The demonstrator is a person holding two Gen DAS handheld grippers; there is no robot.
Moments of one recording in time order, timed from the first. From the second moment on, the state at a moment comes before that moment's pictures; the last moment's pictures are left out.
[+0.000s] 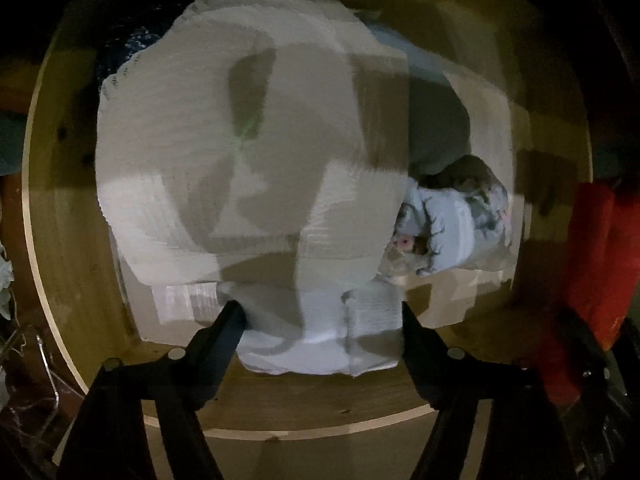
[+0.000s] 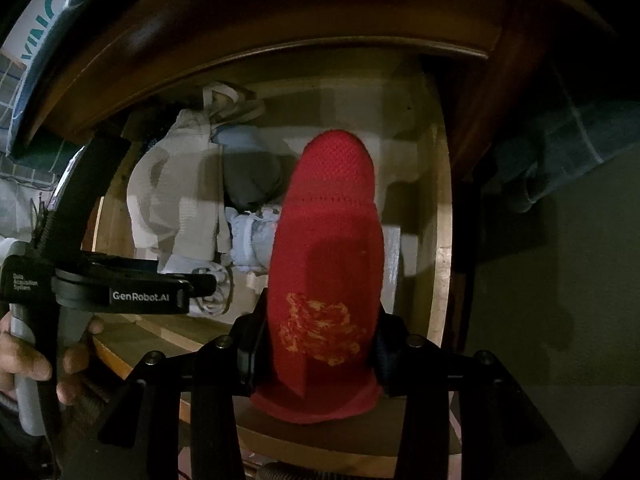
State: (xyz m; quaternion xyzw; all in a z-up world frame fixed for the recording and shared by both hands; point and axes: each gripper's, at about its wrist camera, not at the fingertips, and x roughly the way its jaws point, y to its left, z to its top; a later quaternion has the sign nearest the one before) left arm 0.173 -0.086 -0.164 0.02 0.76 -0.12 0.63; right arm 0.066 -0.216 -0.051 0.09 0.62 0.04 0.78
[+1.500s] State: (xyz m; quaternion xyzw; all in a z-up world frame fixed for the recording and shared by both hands) left arm 0.114 -0.053 -0.002 0.00 0.62 -0.17 0.77; right arm 0.067 -0.210 -0.051 0.07 0.62 0.03 0.78
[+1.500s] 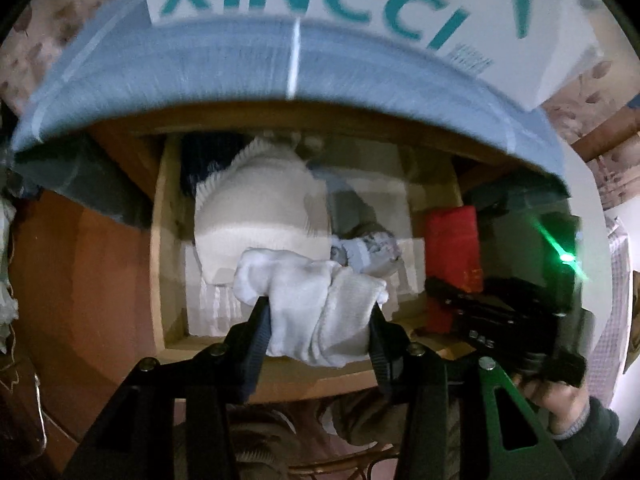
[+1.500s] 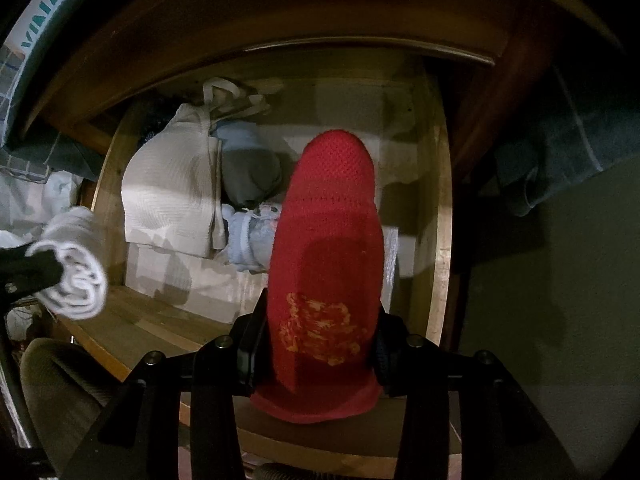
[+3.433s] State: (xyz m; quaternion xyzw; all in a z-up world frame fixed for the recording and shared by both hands) left arm 0.252 -0.109 0.132 0.08 0.44 -0.17 0.88; right arm 0.068 -0.207 -0.051 0.06 0.62 0.02 0.78
